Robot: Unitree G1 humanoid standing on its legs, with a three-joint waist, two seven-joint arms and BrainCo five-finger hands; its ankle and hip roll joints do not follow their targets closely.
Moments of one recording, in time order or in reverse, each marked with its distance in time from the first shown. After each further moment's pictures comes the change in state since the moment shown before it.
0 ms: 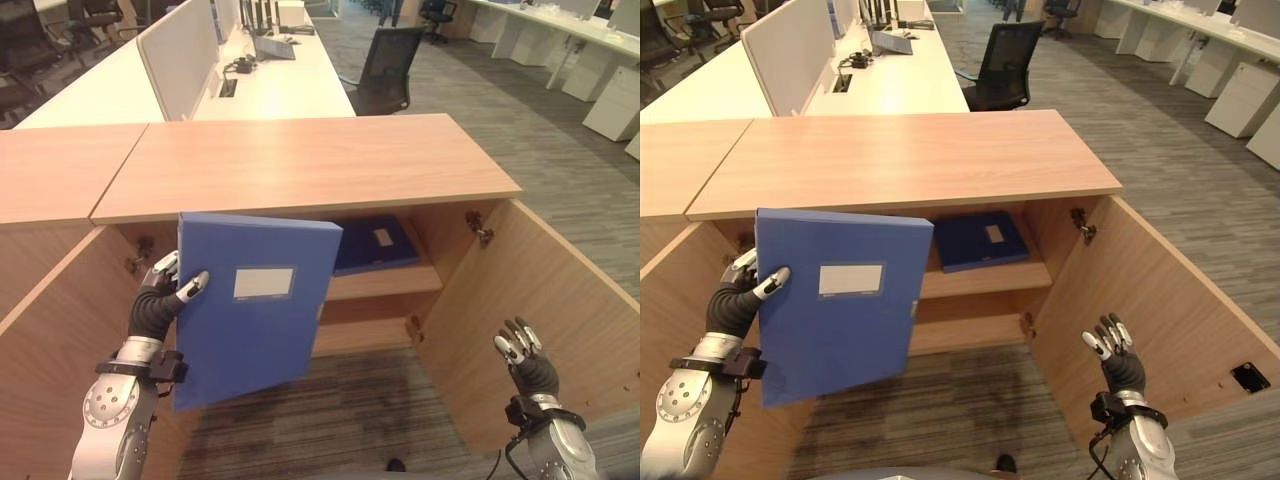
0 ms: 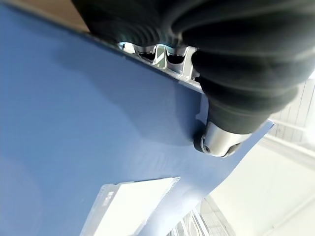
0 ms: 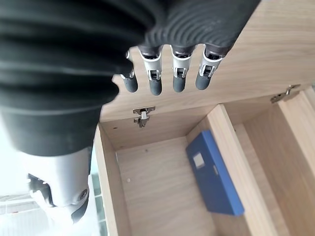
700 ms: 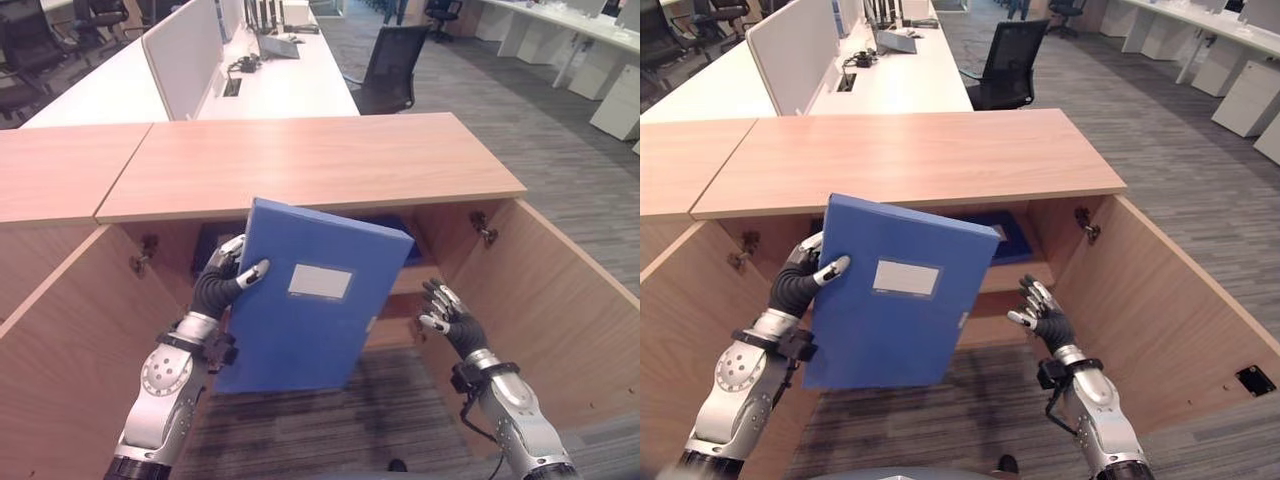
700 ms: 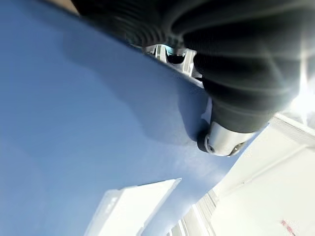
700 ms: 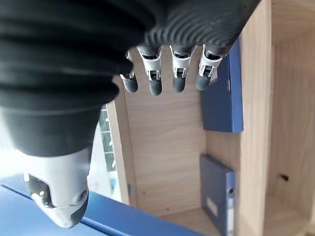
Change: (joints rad) left arm -0.175 -0.031 -0.243 -0.001 0.034 -0.008 -0.029; right arm -0.196 -0.040 0.297 -0.053 -0.174 0.027 0.034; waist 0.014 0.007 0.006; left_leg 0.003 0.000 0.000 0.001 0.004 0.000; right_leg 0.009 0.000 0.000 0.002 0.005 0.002
